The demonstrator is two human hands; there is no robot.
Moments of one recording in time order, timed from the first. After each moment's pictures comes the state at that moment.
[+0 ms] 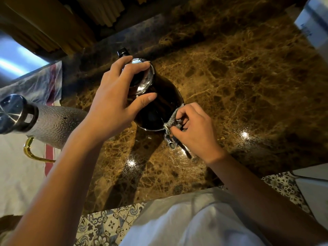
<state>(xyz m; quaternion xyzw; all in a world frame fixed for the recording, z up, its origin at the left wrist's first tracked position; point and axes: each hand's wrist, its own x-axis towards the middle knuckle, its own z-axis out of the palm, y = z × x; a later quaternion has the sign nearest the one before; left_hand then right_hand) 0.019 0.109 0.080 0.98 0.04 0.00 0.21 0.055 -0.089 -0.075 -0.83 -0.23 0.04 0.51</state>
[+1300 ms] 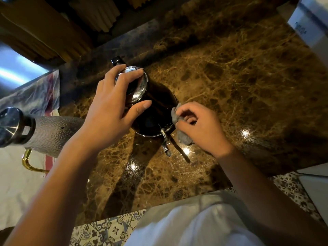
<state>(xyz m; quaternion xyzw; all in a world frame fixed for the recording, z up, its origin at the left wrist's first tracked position) 0.022 0.109 0.080 0.98 0.04 -0.01 0.18 0.076 -0.106 -0.052 -0.76 -0.17 0.16 0.60</state>
